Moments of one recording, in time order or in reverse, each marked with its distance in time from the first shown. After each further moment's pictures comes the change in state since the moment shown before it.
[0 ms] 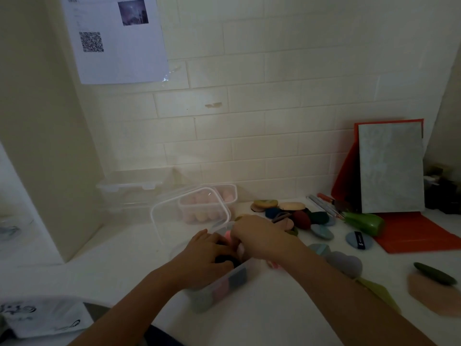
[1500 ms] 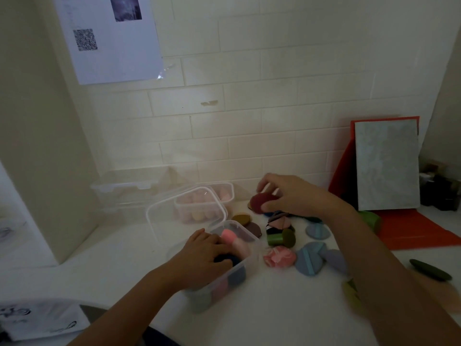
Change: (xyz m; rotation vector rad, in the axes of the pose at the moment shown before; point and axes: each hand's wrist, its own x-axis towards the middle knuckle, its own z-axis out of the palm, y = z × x) left_hand 0.001 0.001 0.001 0.046 -0.055 -0.040; right_hand -0.042 0.073 -0.052 0.565 0.235 0.165
